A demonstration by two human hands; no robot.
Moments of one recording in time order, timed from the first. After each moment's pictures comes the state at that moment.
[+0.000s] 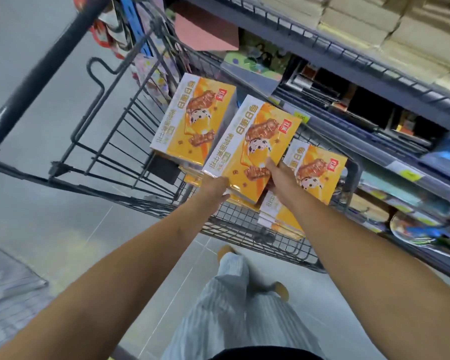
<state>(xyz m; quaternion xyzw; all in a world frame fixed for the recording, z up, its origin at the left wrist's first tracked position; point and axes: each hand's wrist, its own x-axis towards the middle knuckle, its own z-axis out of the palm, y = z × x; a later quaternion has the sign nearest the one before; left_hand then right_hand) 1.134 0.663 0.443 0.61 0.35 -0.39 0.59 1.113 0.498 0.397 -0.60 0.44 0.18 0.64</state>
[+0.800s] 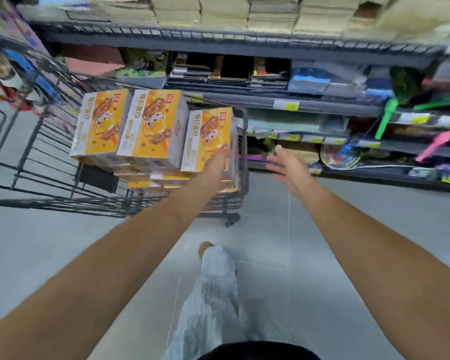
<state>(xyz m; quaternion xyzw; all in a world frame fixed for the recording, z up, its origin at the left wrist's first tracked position) 0.927 0.523 0.519 0.69 0.12 -0.48 0.52 0.825 0.381 0.479 -0.53 0.47 -0.04 0.70</state>
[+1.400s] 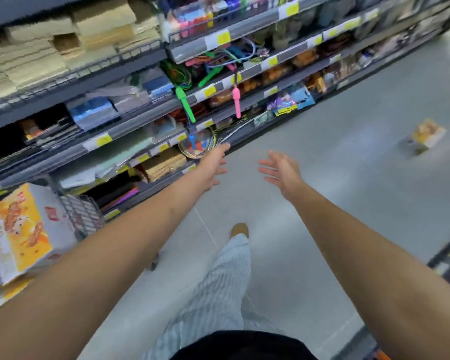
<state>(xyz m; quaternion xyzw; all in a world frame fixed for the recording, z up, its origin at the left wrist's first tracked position) 0.612 0.248 0.536 0.70 -0.21 -0.61 0.31 0.446 0.221 0.502 -0.32 0.62 -0.31 0.64</state>
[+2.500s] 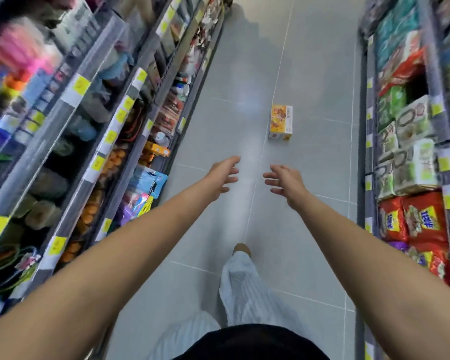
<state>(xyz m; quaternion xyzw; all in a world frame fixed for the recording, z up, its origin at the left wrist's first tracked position) 0.029 -0.334 0.514 0.56 -0.46 -0.69 0.02 -0.107 -0.235 0.485 -0.07 0.74 -0.46 0.48</state>
